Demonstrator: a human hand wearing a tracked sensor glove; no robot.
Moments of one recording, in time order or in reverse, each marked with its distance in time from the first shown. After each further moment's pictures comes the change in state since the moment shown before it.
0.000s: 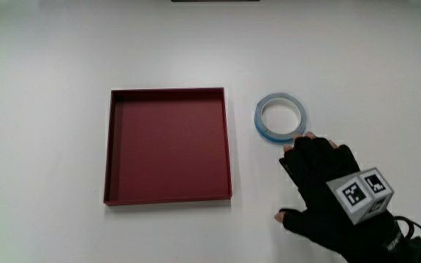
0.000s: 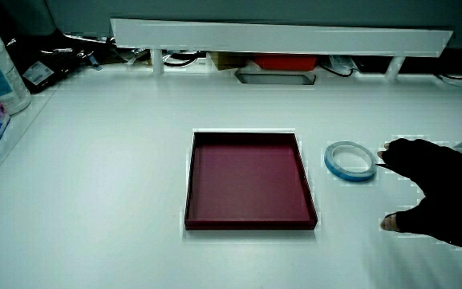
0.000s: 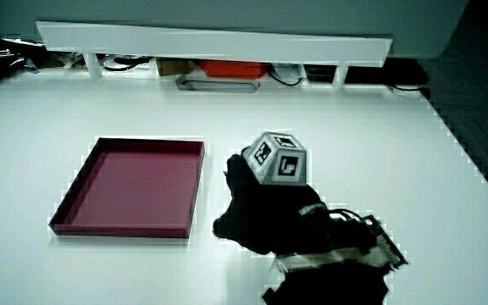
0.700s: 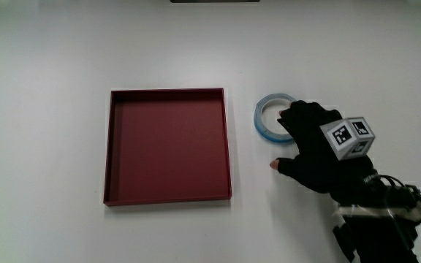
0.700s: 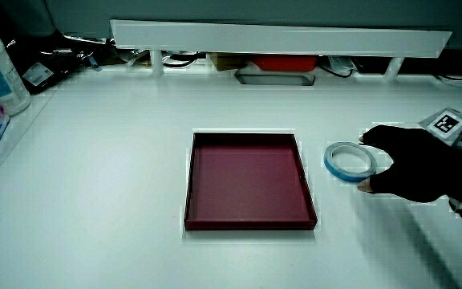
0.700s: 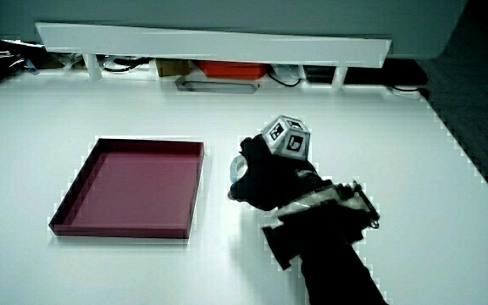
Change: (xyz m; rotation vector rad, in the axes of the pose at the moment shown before) arm 0.060 0.077 -0.013 0.046 0.052 -0.090
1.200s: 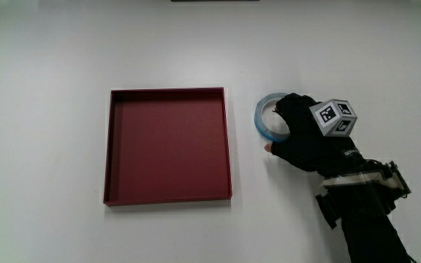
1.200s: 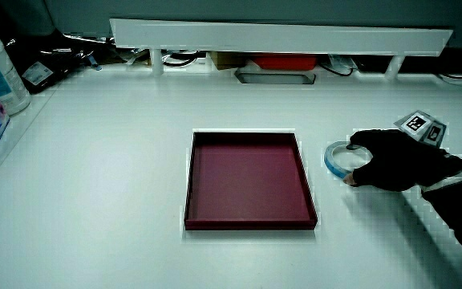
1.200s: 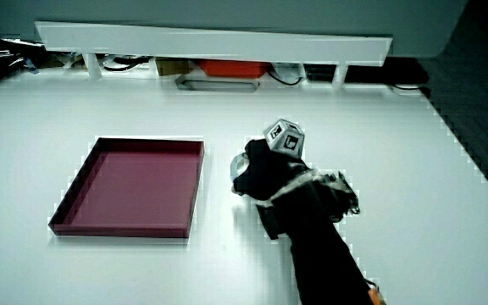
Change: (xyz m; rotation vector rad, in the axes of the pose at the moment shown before) arm 0.024 0.048 -0.022 -0.025 0.066 -0.080
